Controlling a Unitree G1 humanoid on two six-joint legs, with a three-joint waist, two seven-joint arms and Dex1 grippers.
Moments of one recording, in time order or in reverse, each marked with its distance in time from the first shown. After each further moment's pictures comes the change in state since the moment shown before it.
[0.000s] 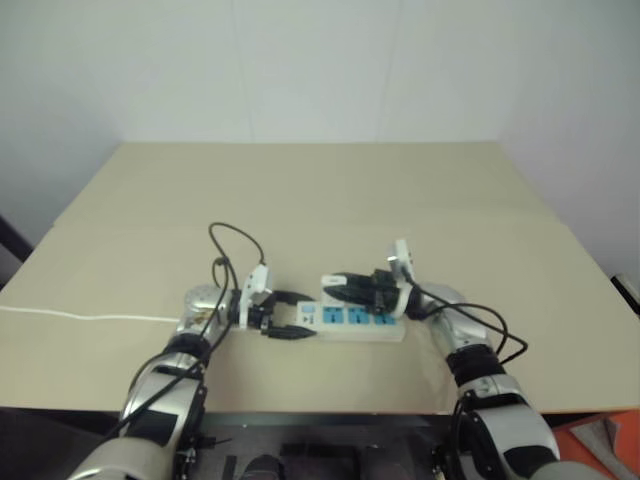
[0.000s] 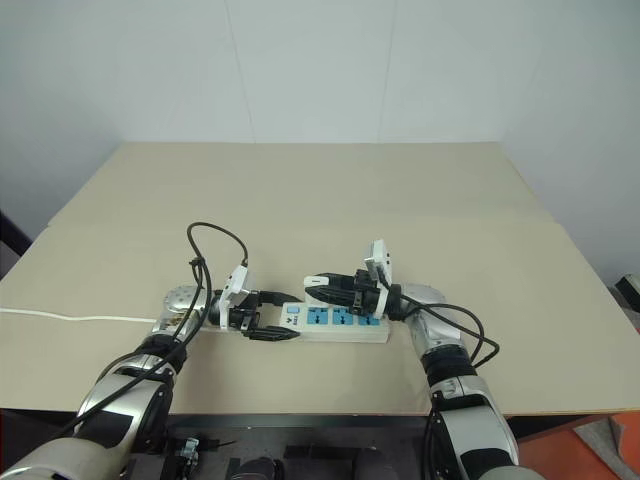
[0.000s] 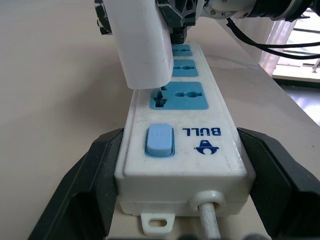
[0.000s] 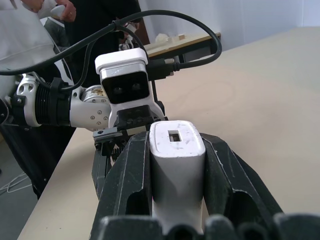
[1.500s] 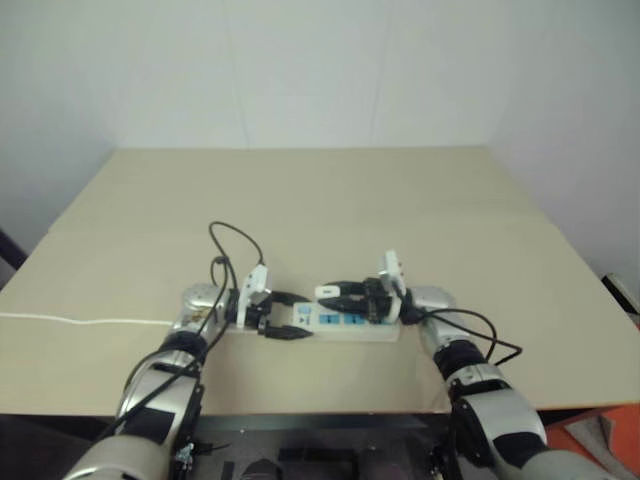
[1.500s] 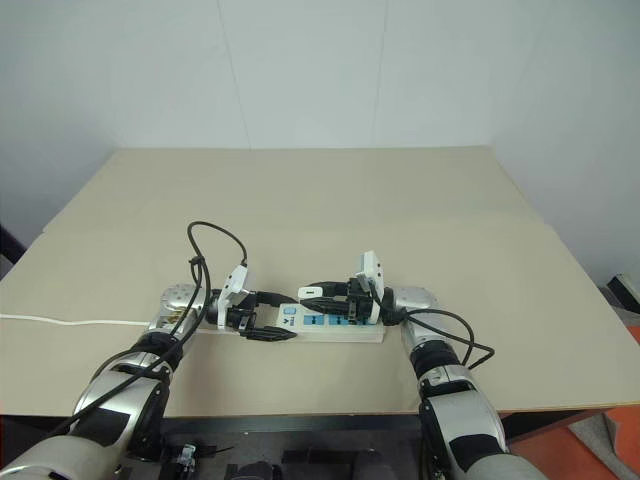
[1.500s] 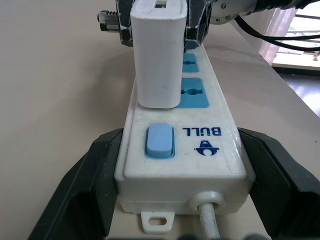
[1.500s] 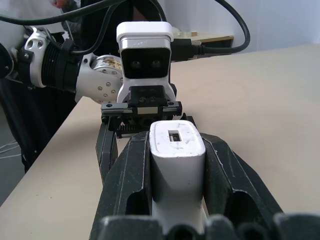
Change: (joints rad) left arm -0.013 0.029 -0.039 0.015 0.014 0.010 0.015; right arm -0.067 0.057 0.006 0.304 -0.093 -0.342 0.102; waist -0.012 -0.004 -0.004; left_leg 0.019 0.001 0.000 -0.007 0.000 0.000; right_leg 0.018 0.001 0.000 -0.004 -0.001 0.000
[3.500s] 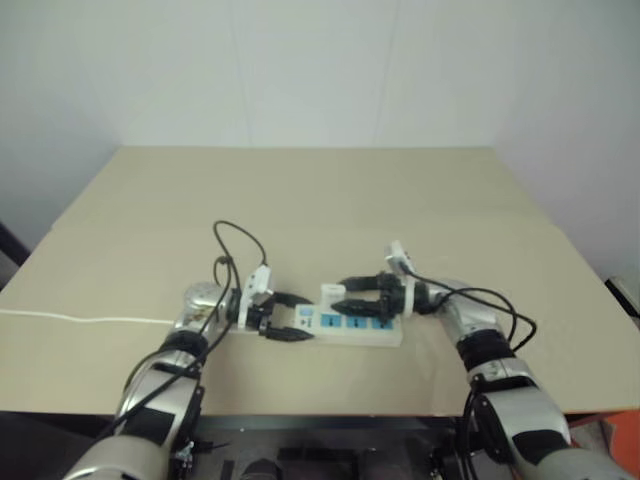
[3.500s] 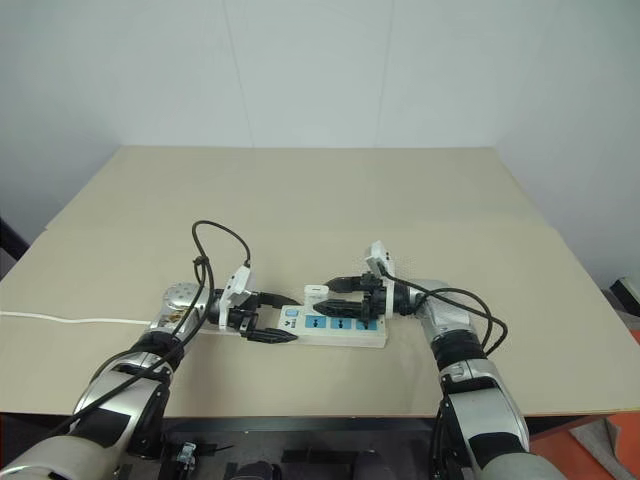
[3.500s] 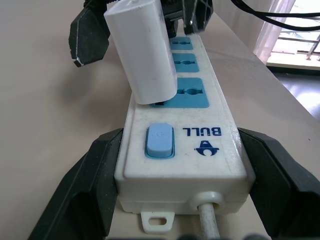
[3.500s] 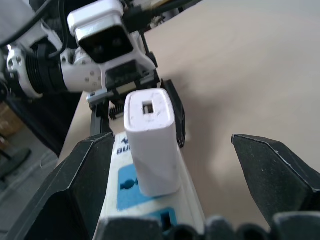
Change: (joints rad) left arm 0.002 -0.005 -0.030 -0.027 -0.018 0.012 -0.011; right arm -0.013 -0.124 -0.003 -0.213 0.025 0.561 -0.058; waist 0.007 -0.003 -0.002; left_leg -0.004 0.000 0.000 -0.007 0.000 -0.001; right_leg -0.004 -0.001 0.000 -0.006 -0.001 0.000
